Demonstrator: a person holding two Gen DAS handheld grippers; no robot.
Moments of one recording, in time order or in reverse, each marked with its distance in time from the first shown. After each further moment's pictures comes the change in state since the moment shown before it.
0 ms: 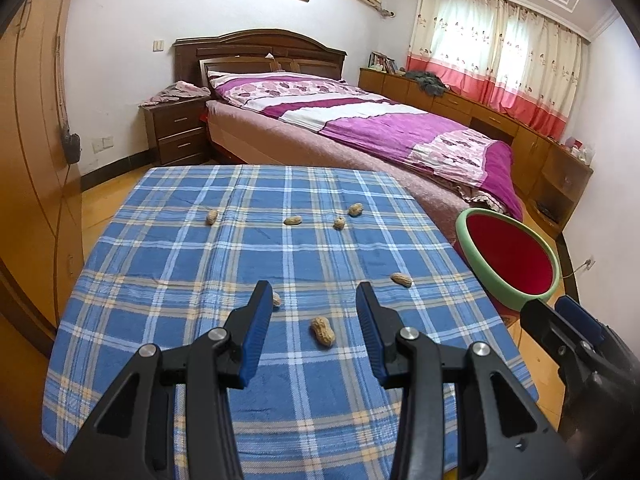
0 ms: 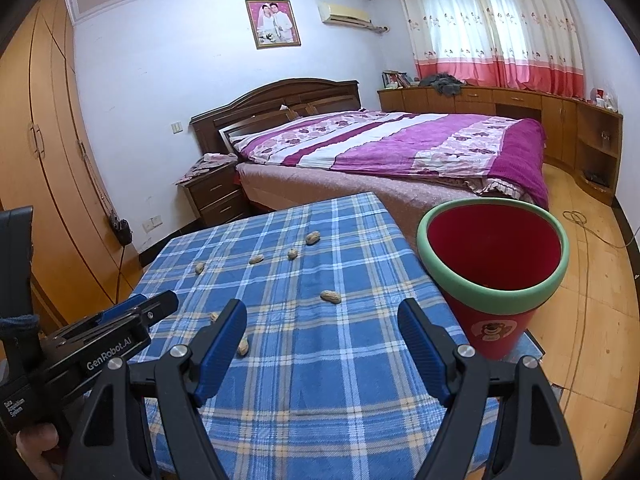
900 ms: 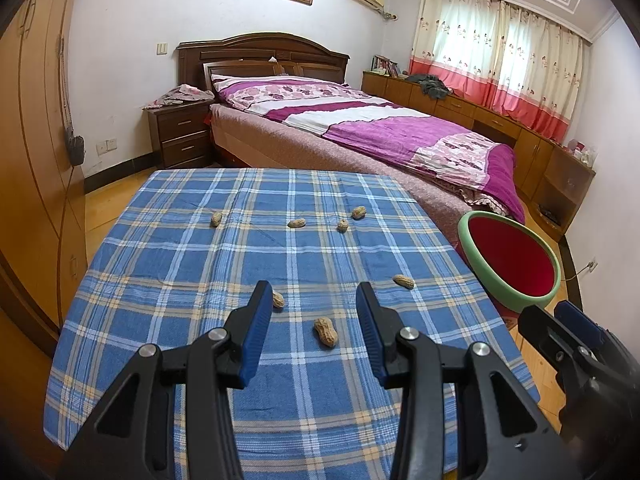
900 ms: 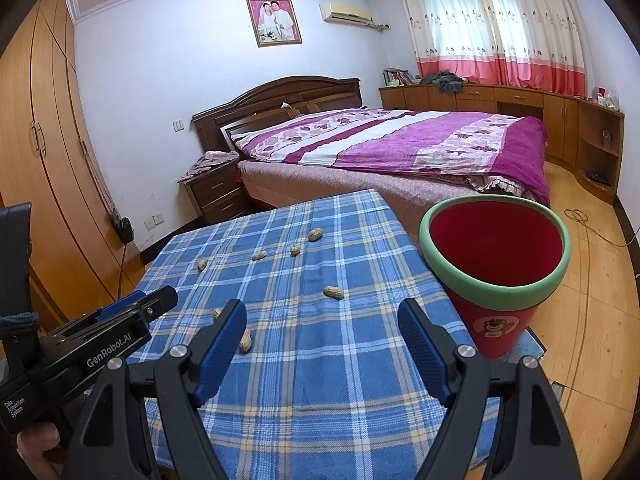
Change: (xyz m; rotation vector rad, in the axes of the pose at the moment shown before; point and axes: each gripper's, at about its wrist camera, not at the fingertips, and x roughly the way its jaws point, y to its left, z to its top) left arm -0.006 0.000 -0.001 0.002 -0.013 0.007; right arm -0.002 0.002 -0.003 0.002 0.006 0.004
